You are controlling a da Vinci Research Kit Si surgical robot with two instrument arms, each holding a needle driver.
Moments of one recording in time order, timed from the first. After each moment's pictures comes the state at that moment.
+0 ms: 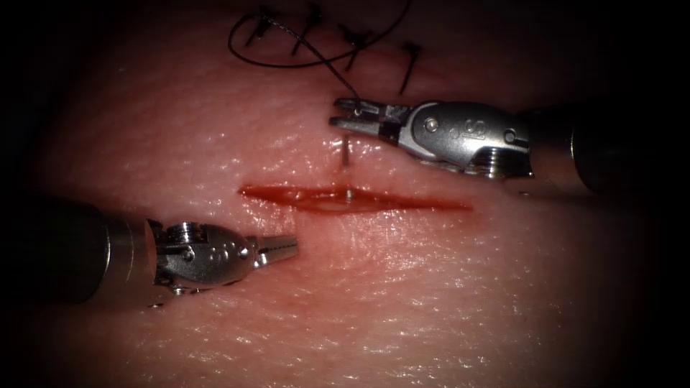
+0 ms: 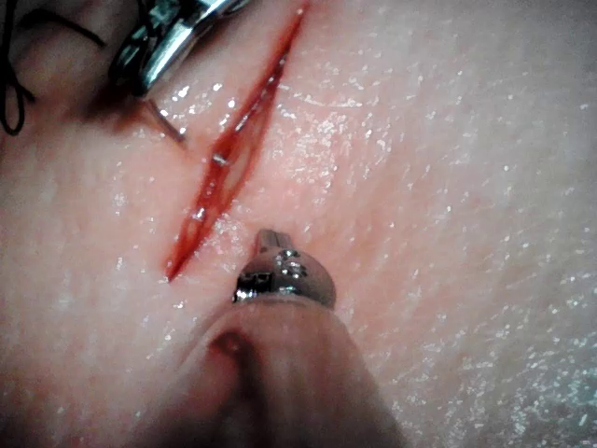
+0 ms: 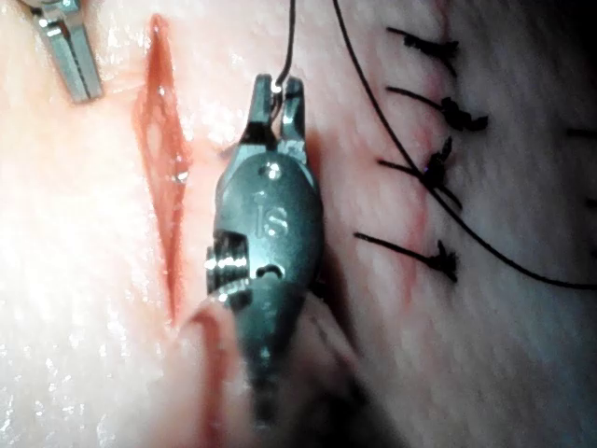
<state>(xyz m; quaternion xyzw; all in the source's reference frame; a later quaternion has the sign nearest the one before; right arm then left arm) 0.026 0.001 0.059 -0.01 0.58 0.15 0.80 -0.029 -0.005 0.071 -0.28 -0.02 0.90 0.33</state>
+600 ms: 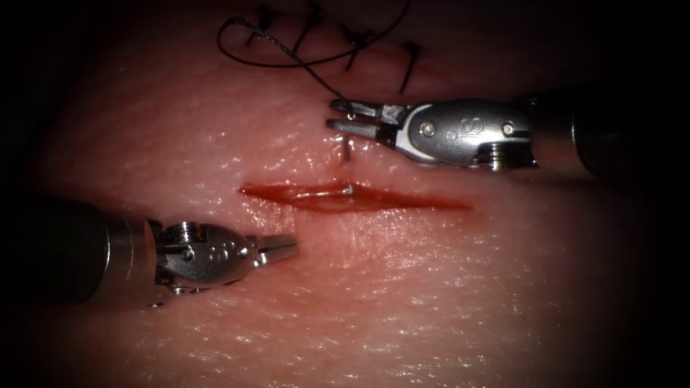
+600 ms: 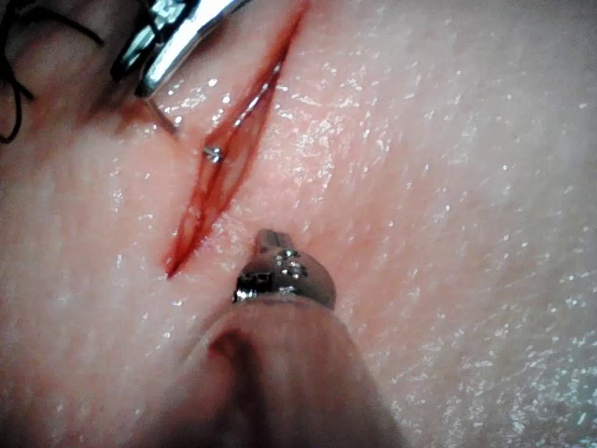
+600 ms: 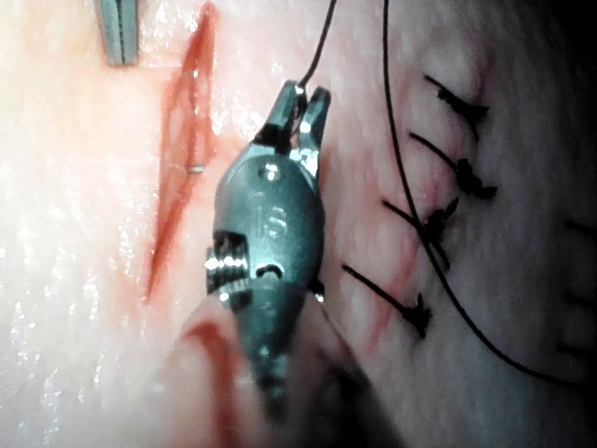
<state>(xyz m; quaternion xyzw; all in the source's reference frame) 0.026 0.001 0.059 -0.07 0.58 0.07 0.81 -0.029 -0.005 0.071 -0.28 -0.02 0.90 0.33</state>
